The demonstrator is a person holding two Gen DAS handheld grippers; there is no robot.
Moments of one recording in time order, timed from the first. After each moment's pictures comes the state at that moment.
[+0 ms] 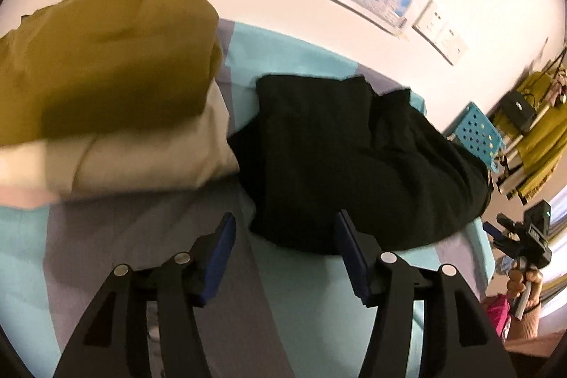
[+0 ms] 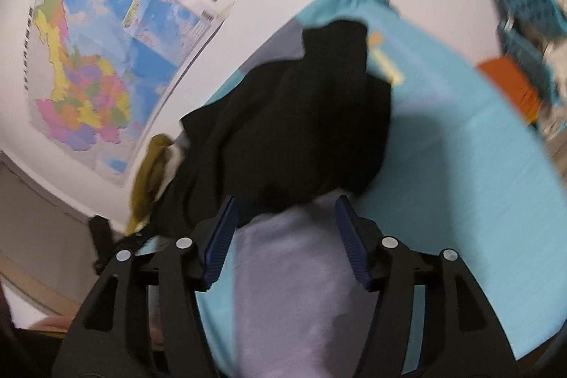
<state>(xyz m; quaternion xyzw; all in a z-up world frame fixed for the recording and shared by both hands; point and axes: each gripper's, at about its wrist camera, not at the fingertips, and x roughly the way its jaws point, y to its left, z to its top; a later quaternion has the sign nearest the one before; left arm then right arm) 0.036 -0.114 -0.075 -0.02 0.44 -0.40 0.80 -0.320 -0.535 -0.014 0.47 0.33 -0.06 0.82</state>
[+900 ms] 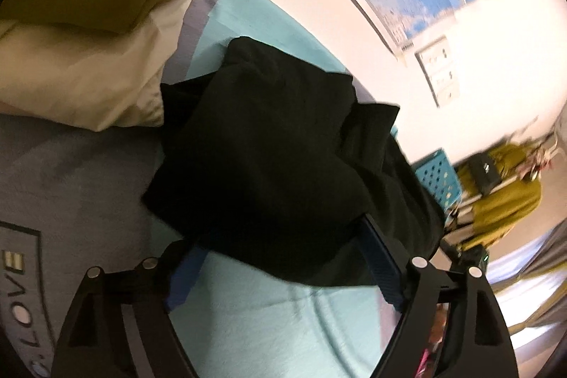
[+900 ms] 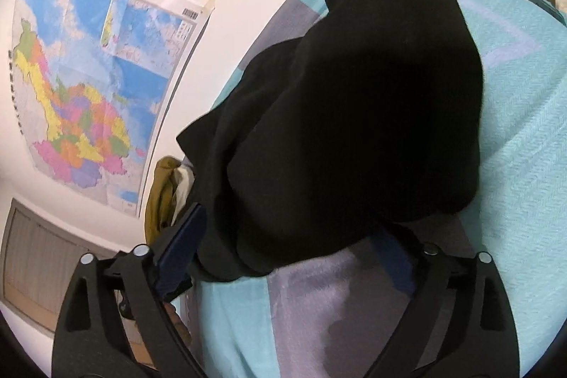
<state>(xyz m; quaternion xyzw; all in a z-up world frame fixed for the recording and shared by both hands) 0.045 -0.149 -0.107 -0.20 0.49 -0.42 0.74 -0.256 -0.521 -0.042 0.54 0.30 -0.08 0.78</state>
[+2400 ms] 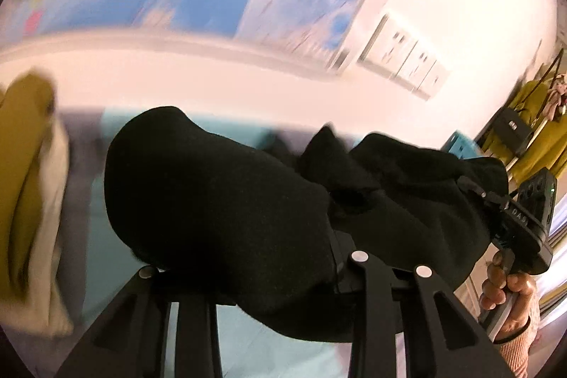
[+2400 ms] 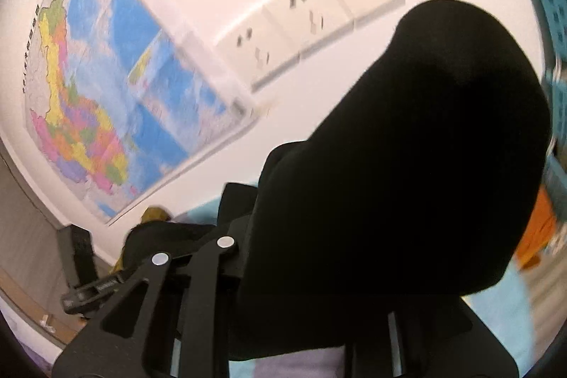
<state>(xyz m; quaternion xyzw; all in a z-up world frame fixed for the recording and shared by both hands) 0.054 -0.312 0.017 -0.03 0.38 -0.42 0.82 -0.168 -0.615 0.073 0.35 0.24 -0.10 0.90</state>
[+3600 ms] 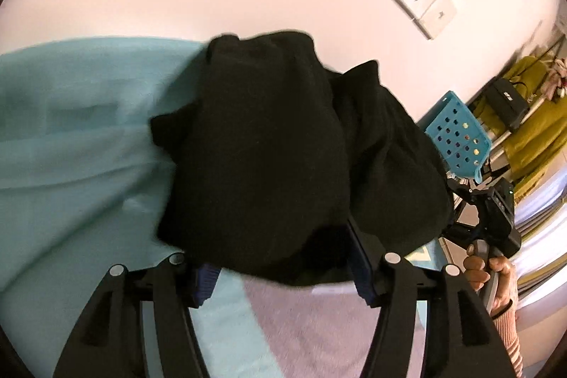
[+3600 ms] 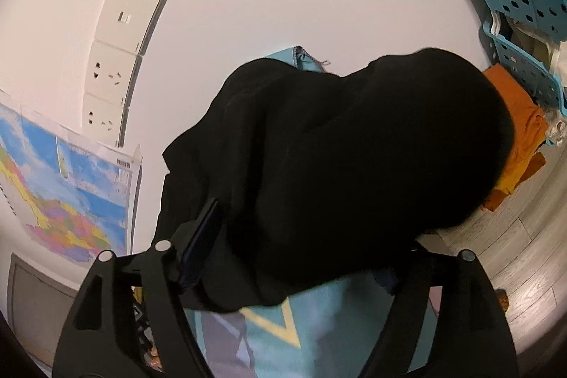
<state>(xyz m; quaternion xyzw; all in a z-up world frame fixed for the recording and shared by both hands) 0.058 -0.409 -0.066 -0.01 0.45 -0.47 0.76 -0.255 -0.744 -0.078 0.55 0.27 -0.13 0.78</state>
